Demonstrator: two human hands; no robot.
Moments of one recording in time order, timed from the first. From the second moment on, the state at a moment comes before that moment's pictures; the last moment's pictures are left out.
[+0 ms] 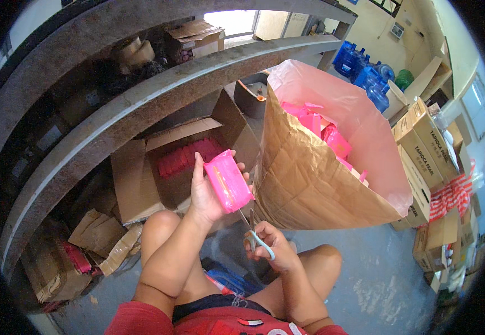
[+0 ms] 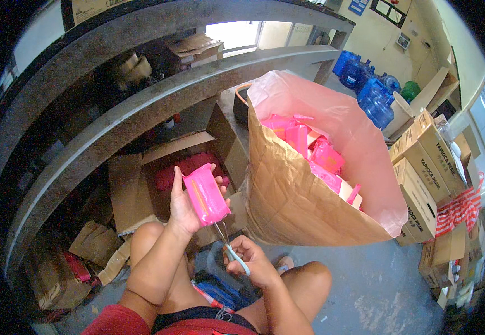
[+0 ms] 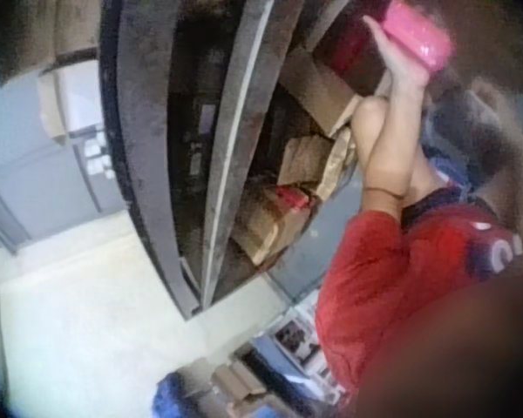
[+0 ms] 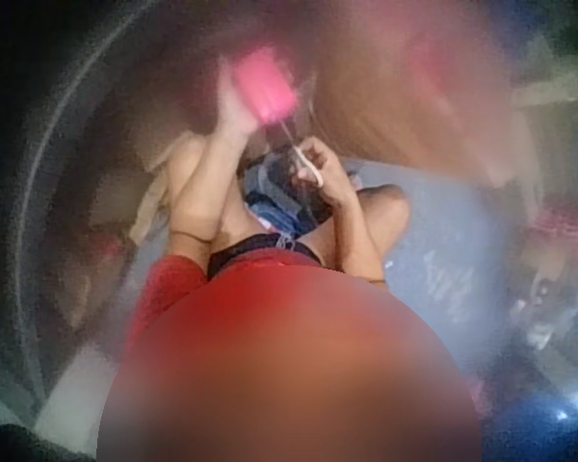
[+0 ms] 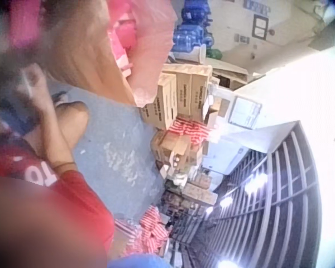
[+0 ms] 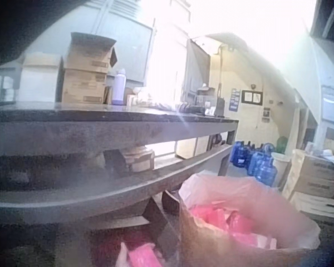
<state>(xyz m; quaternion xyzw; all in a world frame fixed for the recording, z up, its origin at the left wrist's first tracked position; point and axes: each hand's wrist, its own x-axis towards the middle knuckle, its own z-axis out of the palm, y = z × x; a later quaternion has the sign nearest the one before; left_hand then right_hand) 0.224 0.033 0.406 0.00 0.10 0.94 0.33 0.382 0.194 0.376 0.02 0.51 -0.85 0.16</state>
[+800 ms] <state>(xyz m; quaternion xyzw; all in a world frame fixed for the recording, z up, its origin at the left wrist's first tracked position) 0.238 0.051 0.402 0.01 0.22 0.93 0.31 0.381 0.188 0.374 0.01 0.52 -0.84 0.11</state>
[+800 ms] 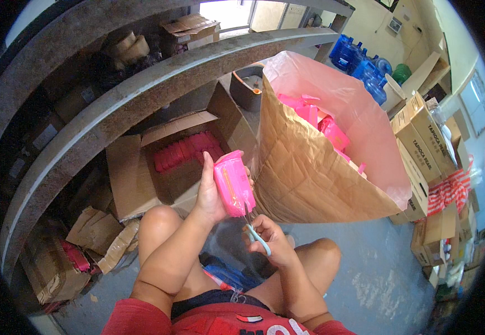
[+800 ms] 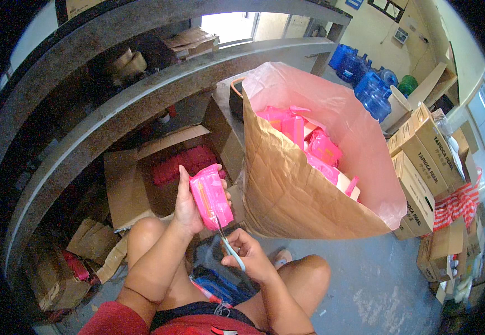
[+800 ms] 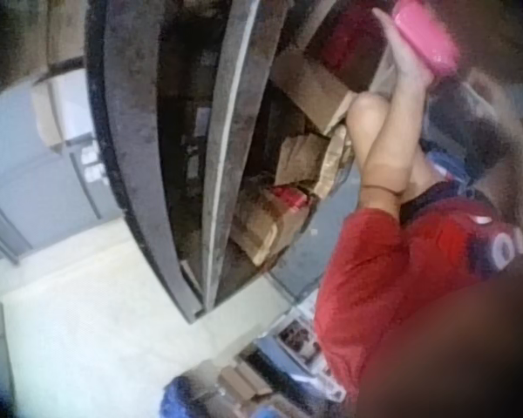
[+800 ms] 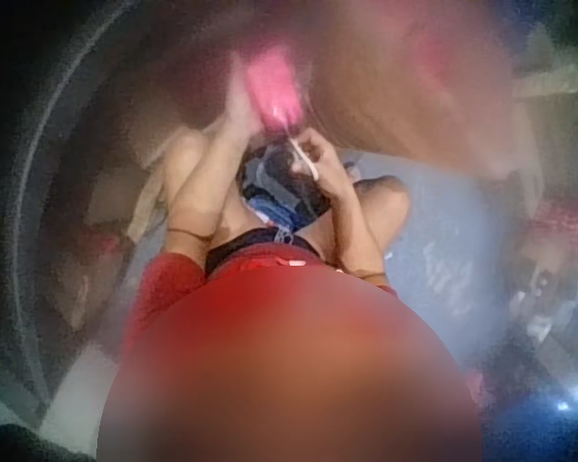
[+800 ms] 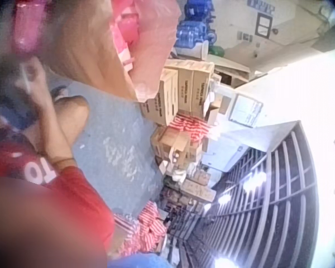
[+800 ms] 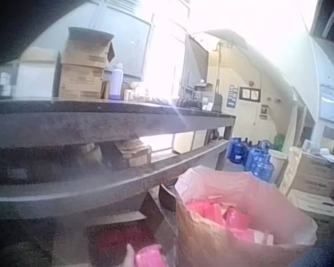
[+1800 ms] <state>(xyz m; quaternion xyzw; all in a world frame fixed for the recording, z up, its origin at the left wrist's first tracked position) 0.238 0.048 0.404 0.01 0.29 0.93 0.22 0.382 0.176 0.386 0.03 0.55 -0.82 0.11</state>
